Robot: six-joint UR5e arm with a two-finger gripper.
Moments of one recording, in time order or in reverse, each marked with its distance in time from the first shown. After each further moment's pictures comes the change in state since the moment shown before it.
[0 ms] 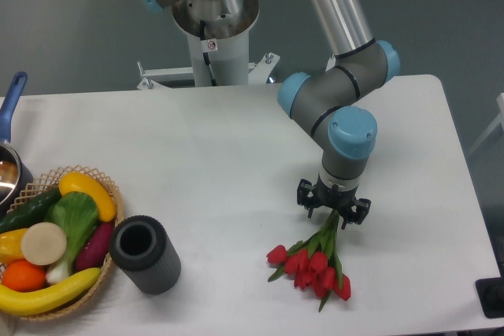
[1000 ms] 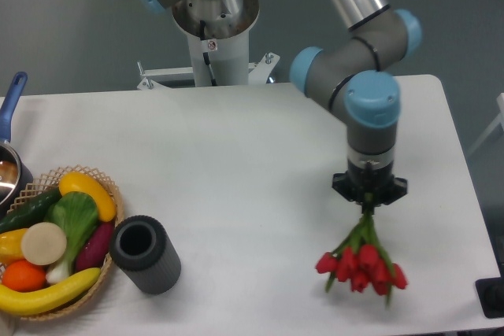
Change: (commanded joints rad) arm 0.049 0.077 0.251 -0.250 0.074 -0.117
